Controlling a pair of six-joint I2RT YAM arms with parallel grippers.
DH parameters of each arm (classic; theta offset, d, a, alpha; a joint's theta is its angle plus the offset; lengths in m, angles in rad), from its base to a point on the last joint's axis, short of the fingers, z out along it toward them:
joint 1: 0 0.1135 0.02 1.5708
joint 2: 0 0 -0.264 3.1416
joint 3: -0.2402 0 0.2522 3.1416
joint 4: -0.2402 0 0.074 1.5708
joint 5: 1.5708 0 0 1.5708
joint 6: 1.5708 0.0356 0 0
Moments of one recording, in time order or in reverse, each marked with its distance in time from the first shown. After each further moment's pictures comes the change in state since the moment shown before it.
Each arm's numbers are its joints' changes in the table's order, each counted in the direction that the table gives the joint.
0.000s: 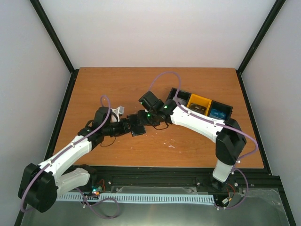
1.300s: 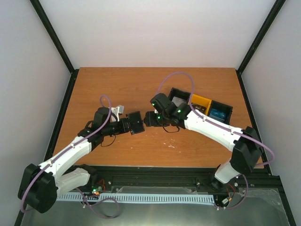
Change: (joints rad) left arm 0.001 0.002 0.032 0.058 -0.047 0.079; right arm -0.027 0.141 0.141 -0.020 0.062 -0.087
